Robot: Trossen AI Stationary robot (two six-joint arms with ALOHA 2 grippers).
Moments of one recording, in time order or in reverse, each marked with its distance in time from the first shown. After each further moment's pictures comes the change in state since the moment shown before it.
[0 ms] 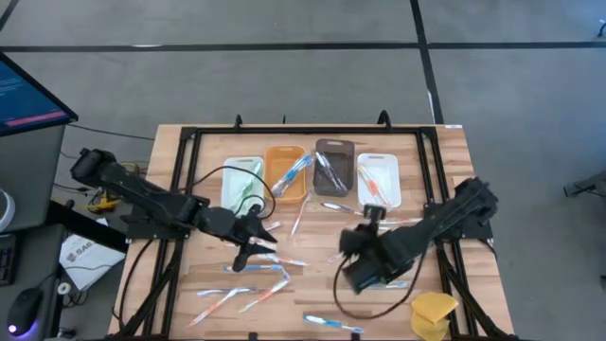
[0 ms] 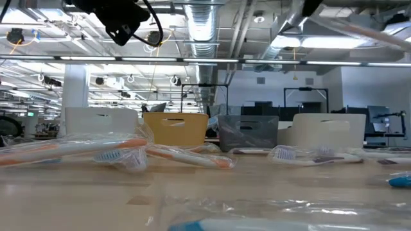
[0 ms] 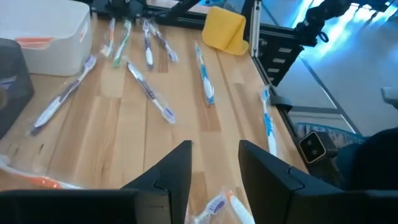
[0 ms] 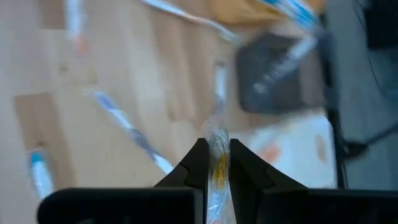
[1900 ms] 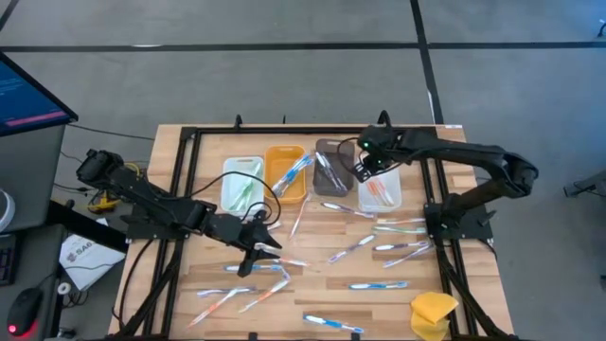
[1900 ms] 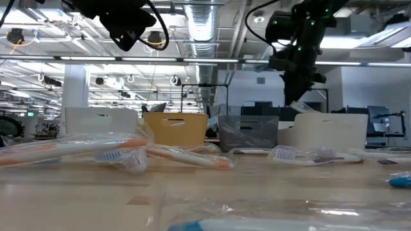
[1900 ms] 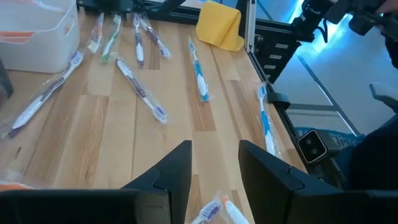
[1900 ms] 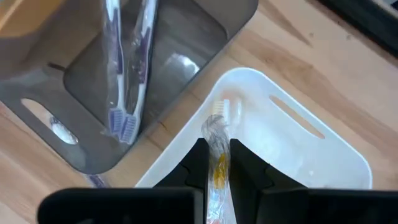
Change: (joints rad) left arm -0.017 0.086 0.000 0.085 0.005 -0.004; right arm -0.995 -0.424 -0.760 0.723 -0.441 -0.293
